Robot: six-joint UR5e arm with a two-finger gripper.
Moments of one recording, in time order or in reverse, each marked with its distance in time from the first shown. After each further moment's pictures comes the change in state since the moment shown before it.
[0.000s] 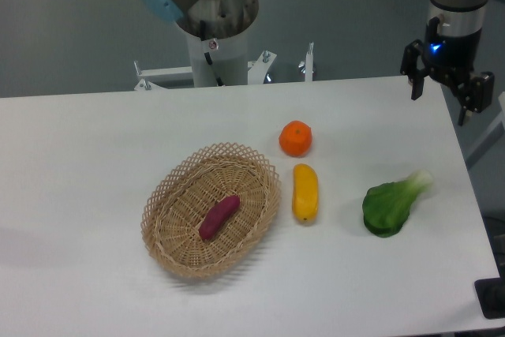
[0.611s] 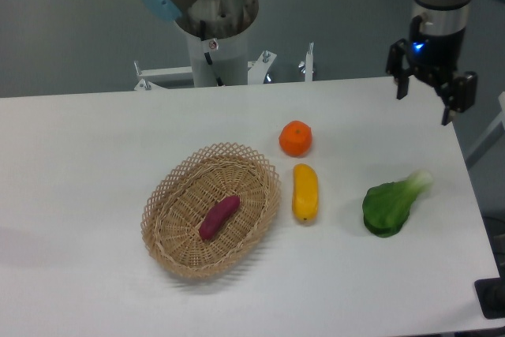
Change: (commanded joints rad) arm -0.087 0.087 -0.110 0.002 -0.049 -0.124
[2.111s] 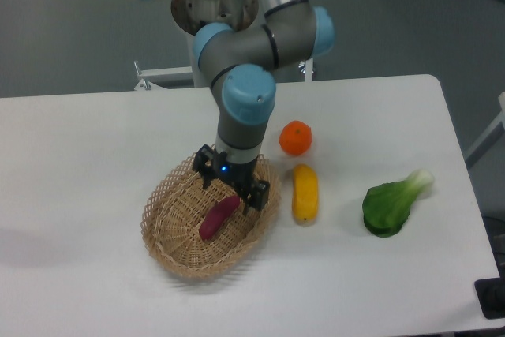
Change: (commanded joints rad) arm -0.486 -0.261 -0.187 0.239 0.016 -0.723
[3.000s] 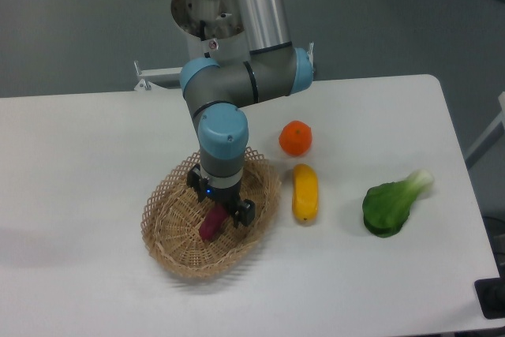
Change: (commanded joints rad) arm -0.028 -0.049 -0.012 0.066 0.072 0.008
